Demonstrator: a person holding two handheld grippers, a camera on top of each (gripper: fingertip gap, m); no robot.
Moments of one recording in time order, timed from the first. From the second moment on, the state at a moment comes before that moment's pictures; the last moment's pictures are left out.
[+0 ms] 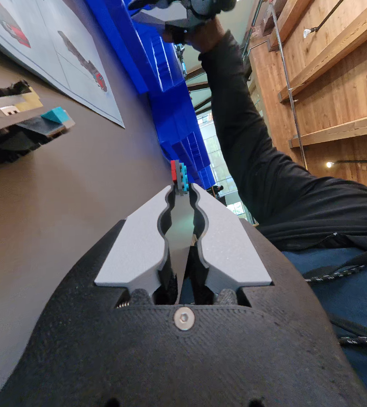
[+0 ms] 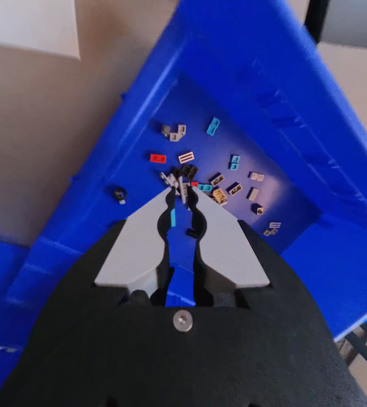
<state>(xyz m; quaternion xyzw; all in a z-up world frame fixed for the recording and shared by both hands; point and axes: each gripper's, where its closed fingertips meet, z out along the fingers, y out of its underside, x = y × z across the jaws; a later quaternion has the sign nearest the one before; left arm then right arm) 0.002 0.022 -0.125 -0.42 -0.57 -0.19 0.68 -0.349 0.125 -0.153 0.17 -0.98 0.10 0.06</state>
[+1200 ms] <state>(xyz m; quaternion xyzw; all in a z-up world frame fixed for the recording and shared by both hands) -0.001 0.020 -0.137 -0.41 -0.60 -0.20 0.66 -0.351 0.121 -0.174 0.25 -0.96 0.11 0.06</state>
